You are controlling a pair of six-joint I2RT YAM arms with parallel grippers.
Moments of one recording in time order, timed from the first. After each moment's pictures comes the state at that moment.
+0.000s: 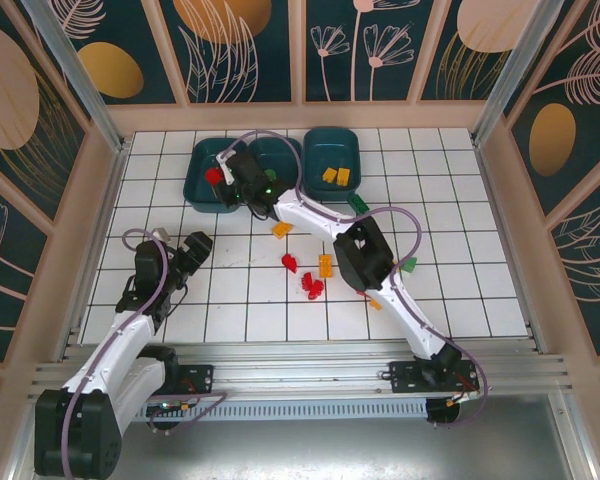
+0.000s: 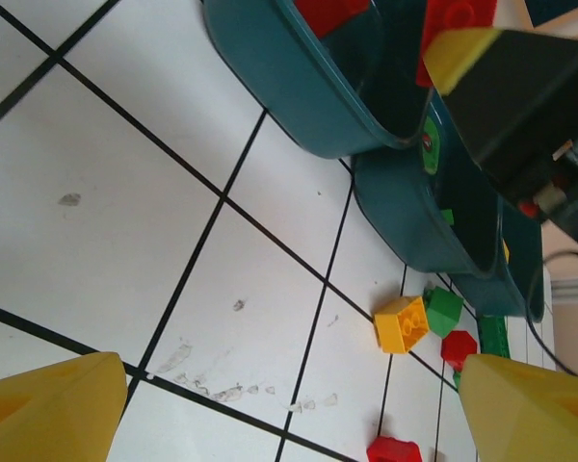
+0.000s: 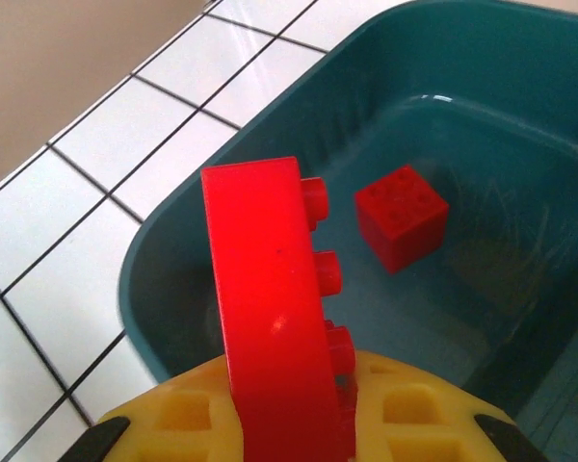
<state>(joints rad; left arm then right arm) -0.08 0.86 0.32 0.00 0.20 -0.93 0.85 2.56 2.30 -0.28 -0.03 0.20</state>
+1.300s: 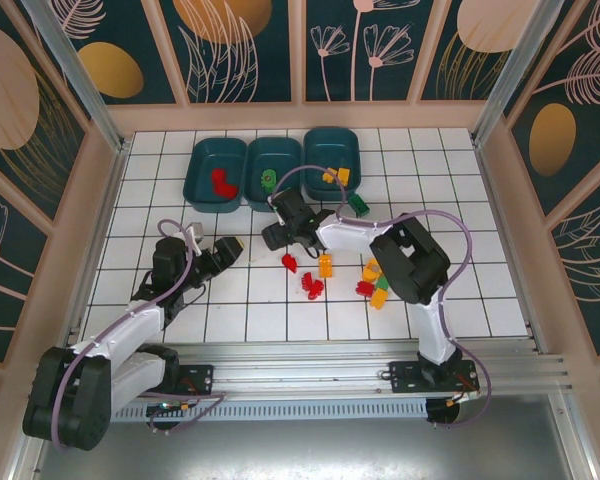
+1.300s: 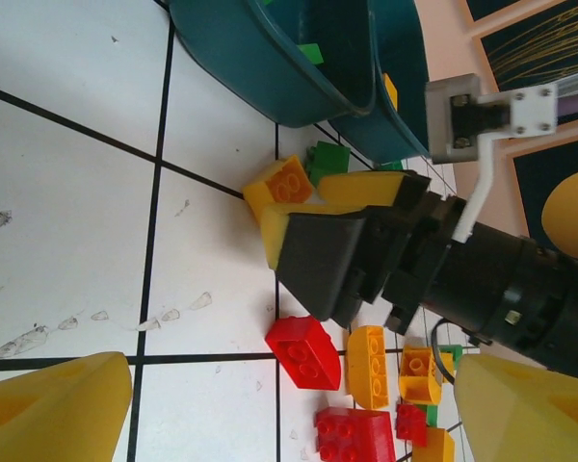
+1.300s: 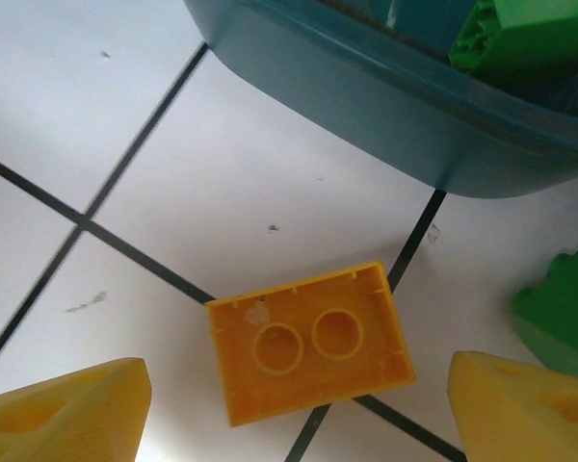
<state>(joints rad) -0.23 1.04 0.29 0.28 0.45 -0.89 0.80 2.08 1.38 -0.19 0.10 0.18</state>
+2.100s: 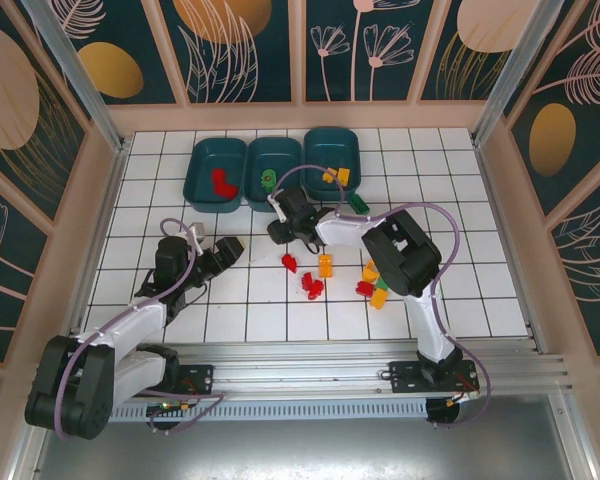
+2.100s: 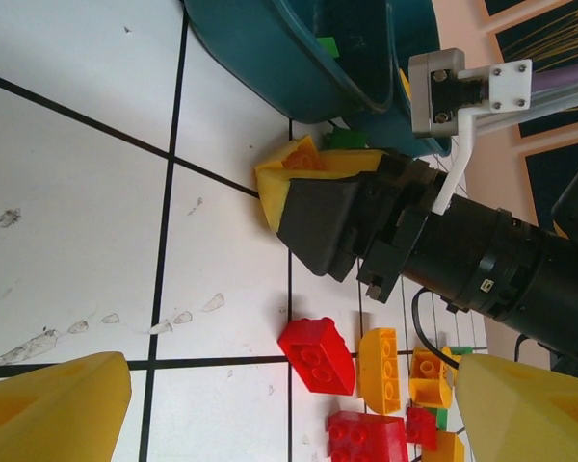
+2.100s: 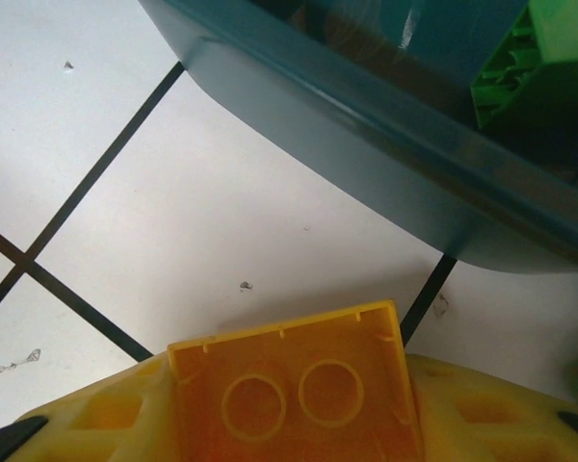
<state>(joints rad) -0.23 1.10 0.29 0.32 0.45 -0.89 0.77 2.15 1.40 -0.10 0.04 0.11</state>
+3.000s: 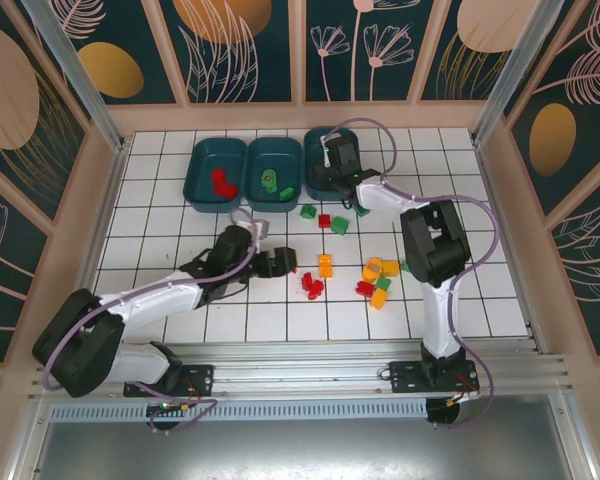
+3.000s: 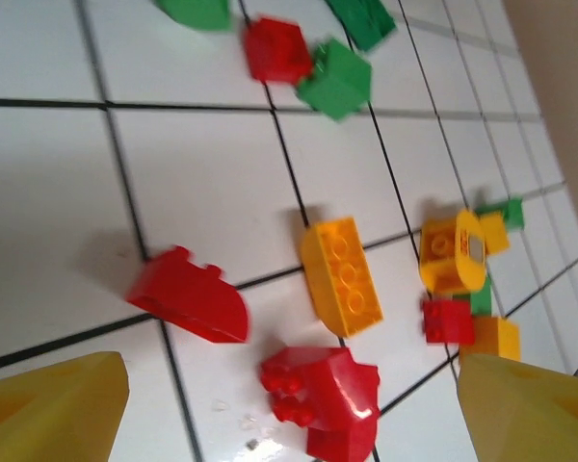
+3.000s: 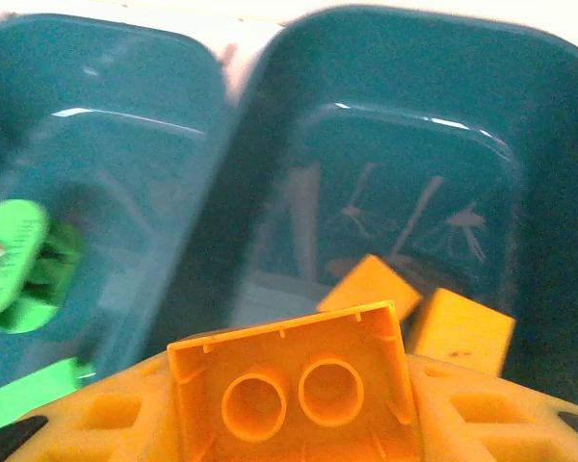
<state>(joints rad) -0.72 1.35 0.62 0.09 0.18 -0.70 0.46 2.11 1.57 -0.12 0.12 0.13</state>
